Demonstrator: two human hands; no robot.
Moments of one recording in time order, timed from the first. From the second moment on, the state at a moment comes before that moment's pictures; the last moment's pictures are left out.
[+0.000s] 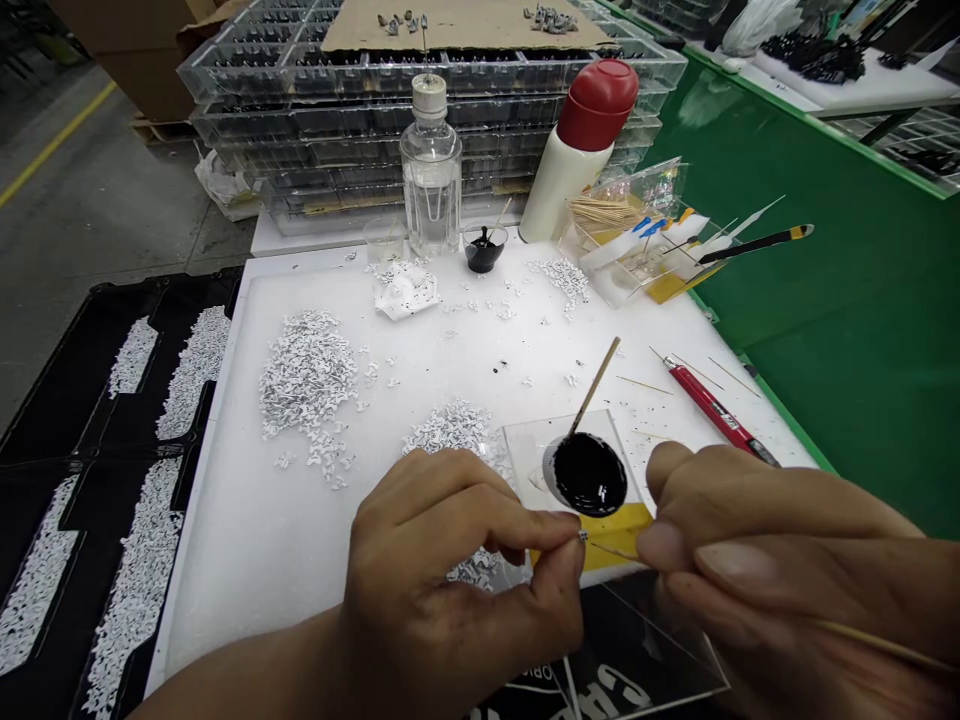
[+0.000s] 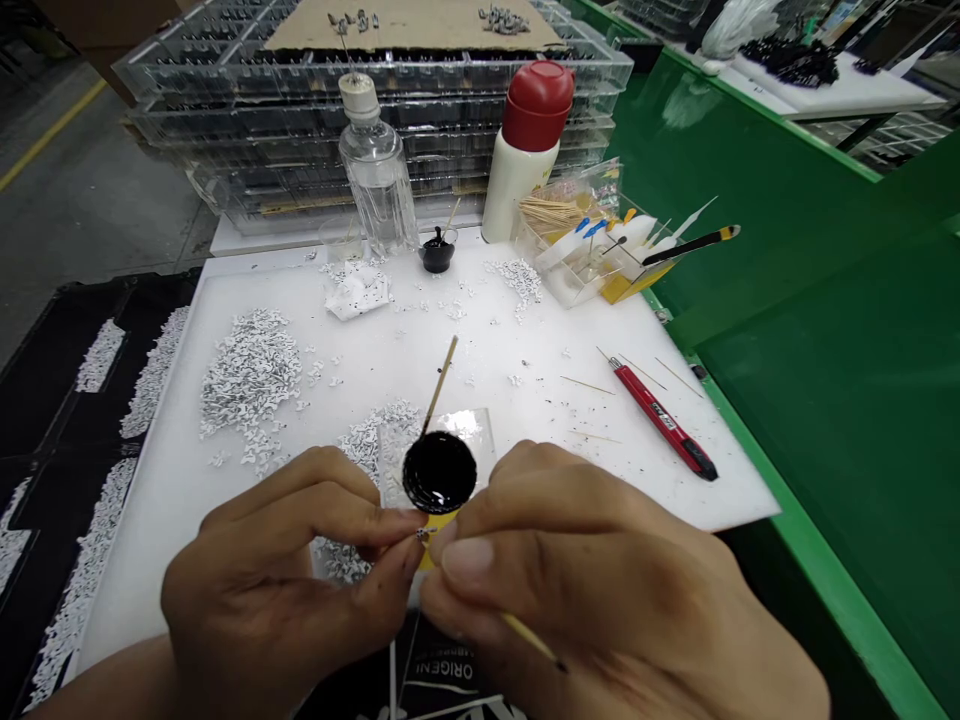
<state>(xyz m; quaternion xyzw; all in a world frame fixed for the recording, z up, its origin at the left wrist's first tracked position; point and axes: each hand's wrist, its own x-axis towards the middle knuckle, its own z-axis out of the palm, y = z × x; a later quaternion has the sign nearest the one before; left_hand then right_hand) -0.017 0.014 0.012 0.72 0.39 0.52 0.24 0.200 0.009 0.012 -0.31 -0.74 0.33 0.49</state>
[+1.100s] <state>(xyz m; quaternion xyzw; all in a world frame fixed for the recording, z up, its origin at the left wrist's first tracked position) -0.015 0.014 0.013 0.72 0.39 0.52 0.24 0.198 0.005 0.012 -0.35 -0.74 0.33 0.47</state>
